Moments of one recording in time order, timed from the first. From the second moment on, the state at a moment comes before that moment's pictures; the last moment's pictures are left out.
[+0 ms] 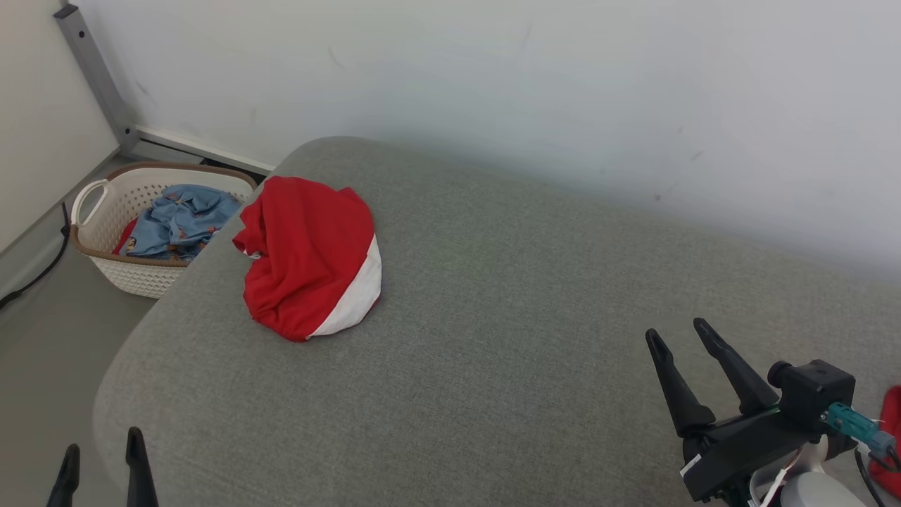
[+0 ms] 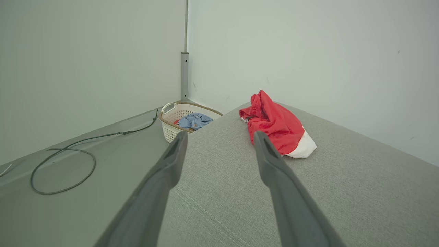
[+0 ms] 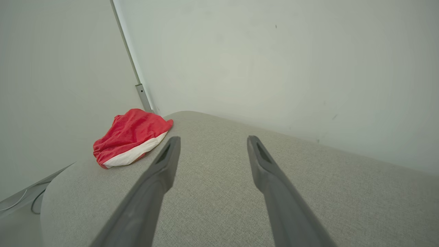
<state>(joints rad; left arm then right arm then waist) 0.20 0.16 0.03 -0.10 -0.26 0.12 -0.08 -0.12 -0.37 0.37 0.10 0.63 -0.03 -0.19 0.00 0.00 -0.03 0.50</state>
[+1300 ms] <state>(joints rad) -0.81 0.31 -0.07 0.75 -0.54 -0.12 0.50 -0.18 -0.55 0.34 -0.12 0.53 -0.07 -0.02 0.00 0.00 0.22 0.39</state>
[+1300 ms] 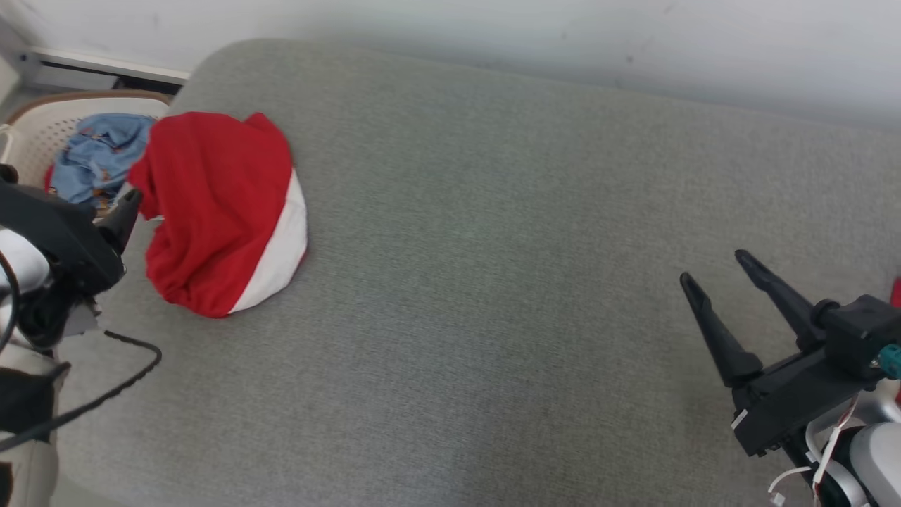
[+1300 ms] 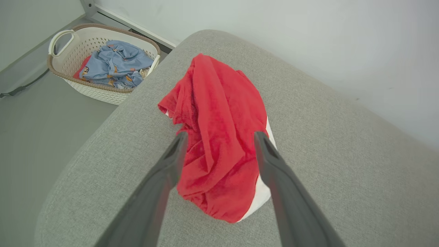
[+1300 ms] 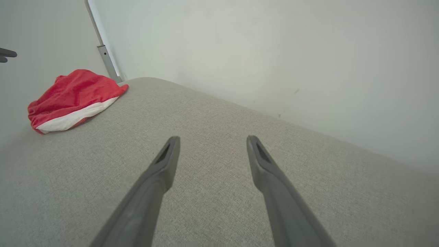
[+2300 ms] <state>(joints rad) -1.00 0.31 -0.21 1.07 -0.48 -0.12 0.58 -0.21 -0.61 0.25 -0.26 0.51 -0.11 0.09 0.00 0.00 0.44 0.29</state>
